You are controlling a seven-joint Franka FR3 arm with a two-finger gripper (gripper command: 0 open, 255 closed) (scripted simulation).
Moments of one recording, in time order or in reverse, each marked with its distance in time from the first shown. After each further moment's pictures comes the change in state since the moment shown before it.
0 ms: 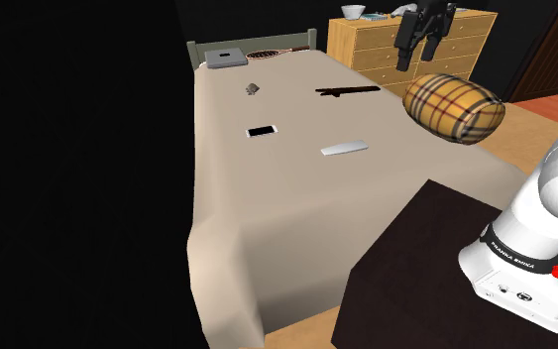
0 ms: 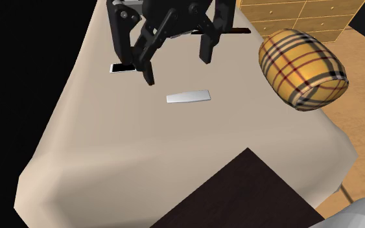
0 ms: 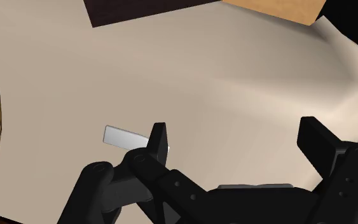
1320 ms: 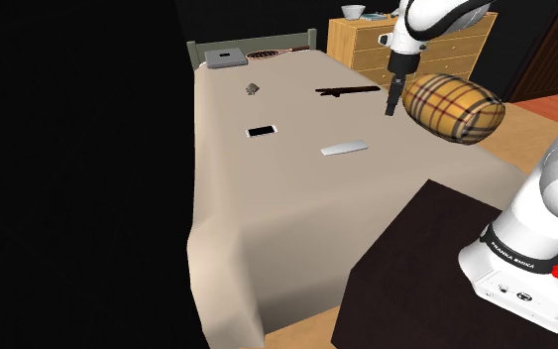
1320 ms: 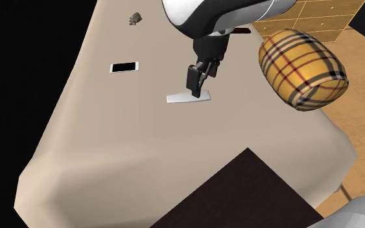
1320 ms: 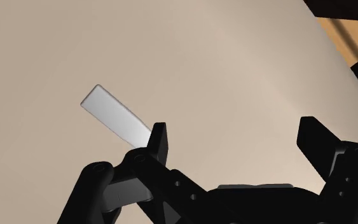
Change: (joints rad) arm 0.035 0.346 -0.349 -0.169 -0.158 0.519 -0.689
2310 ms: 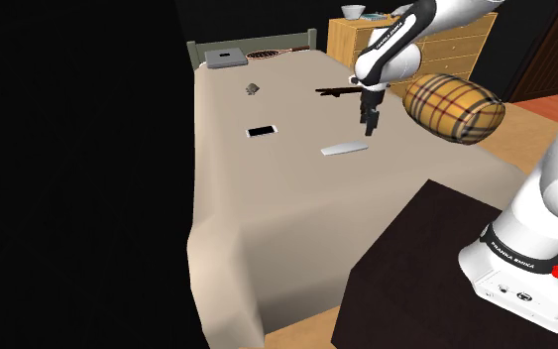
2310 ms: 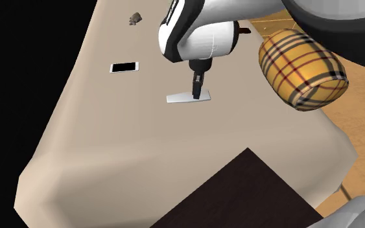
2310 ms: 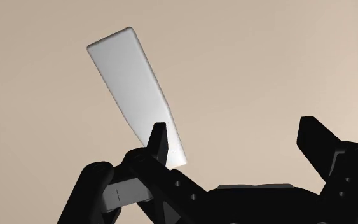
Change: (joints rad) arm 0.009 0.616 -0.104 0.256 0.262 0.322 -0.672
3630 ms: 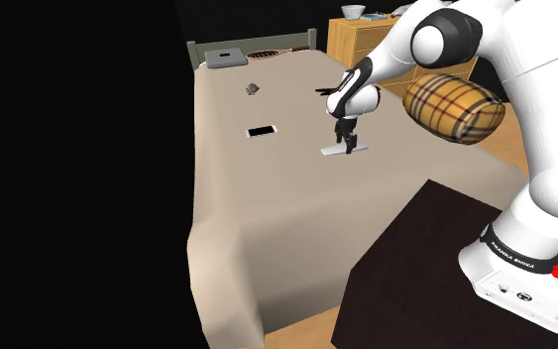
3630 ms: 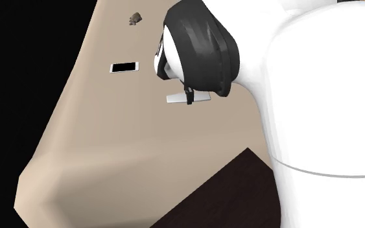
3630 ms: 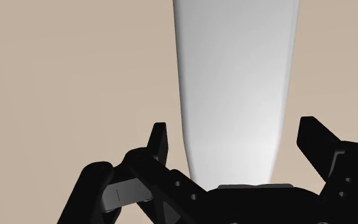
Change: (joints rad) arm -0.176 0.557 0.174 0.462 0.138 0.082 -0.381
